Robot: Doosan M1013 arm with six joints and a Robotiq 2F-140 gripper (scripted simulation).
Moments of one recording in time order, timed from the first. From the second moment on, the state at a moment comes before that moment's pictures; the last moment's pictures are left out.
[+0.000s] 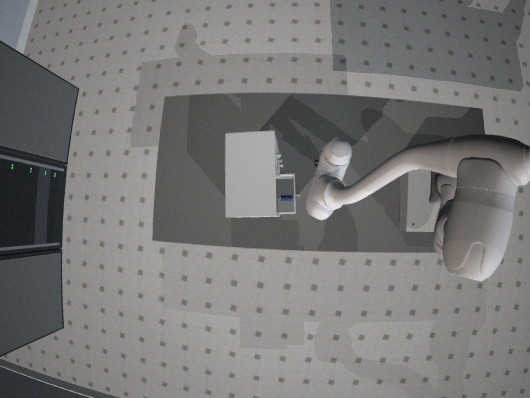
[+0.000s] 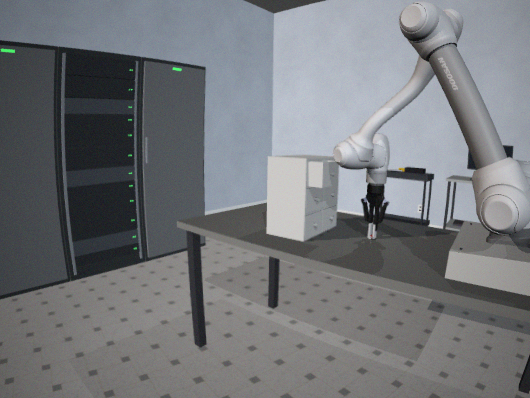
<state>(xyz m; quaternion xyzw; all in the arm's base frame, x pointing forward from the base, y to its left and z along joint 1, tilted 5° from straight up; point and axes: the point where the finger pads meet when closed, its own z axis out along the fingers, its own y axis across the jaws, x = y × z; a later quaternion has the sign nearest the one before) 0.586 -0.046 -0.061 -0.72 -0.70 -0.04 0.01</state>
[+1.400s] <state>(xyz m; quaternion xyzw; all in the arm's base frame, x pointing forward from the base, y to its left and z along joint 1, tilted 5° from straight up) 0.588 0.018 0.043 -0.94 -0.34 -0.05 0.05</state>
